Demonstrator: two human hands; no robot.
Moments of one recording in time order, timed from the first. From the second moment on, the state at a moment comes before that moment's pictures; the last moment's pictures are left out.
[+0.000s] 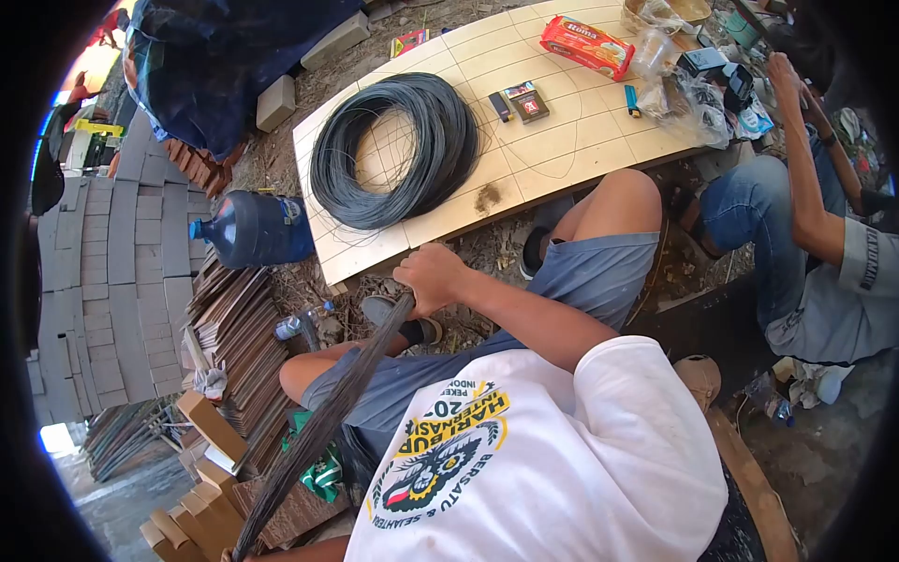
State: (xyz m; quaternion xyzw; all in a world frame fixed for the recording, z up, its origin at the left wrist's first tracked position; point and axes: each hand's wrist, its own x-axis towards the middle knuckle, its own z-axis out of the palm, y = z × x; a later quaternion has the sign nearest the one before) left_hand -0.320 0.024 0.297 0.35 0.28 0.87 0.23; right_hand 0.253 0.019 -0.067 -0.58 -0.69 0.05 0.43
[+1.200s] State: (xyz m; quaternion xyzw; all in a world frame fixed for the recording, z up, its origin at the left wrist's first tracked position) left_hand -0.432 0.047 0.148 0.12 0.59 0.80 0.07; right_hand 0.258 0.002 -0.168 -0.70 -0.15 0.65 0.25
